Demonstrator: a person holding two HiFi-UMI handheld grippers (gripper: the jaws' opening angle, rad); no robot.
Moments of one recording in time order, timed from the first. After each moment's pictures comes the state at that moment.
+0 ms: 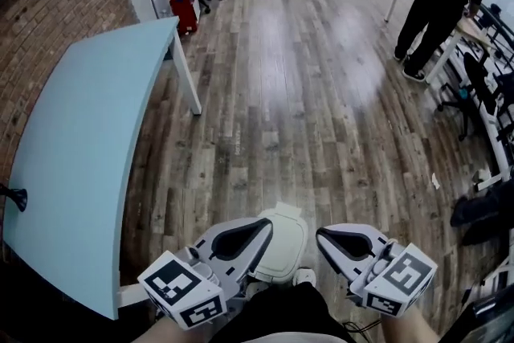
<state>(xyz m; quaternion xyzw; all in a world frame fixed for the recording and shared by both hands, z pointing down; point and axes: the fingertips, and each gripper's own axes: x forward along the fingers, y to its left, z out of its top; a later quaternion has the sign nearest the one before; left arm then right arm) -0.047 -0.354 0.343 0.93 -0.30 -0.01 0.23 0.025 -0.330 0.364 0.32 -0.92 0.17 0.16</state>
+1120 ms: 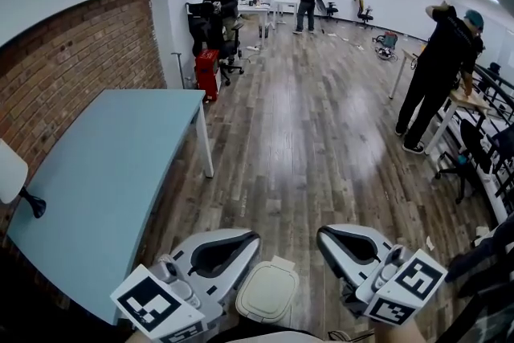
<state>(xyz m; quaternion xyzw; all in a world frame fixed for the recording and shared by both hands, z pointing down) -0.062 -0.308 0.158 0.94 -0.33 -0.04 0.01 0.022 -0.324 0.177 0.32 -0.95 0.05 0.03</state>
